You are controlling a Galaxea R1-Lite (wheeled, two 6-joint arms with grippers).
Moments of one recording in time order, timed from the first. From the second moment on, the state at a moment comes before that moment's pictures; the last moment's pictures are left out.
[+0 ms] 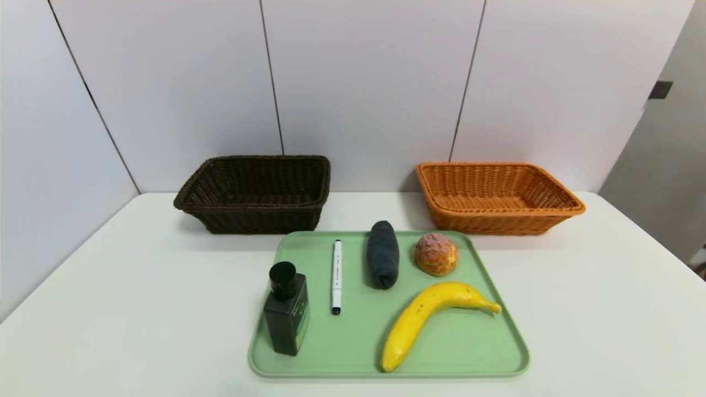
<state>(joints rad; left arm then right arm) 0.00 0.28 -0.60 0.37 -0.07 -0.01 0.00 0.37 -0.43 0.05 0.04 0.01</state>
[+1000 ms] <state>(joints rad) -0.18 1.03 -0.98 0.44 -0.22 -0.26 0.52 1.51 -1.43 0.63 -0.20 0.79</state>
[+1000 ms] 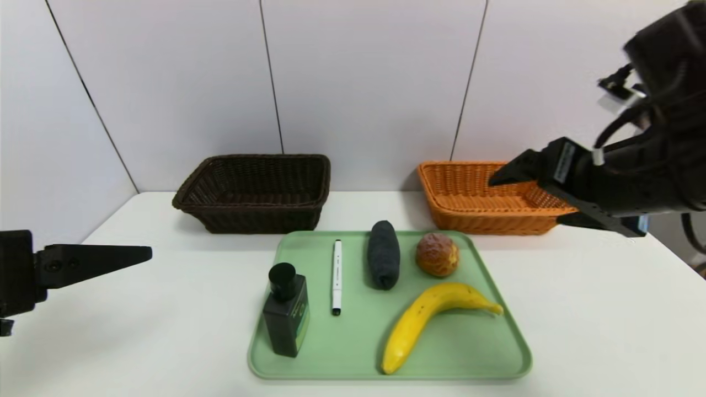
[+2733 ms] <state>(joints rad) -0.34 1.17 -0.94 0.27 -0.07 -0.31 0.68 2.23 -1.95 1.21 0.09 1.03</state>
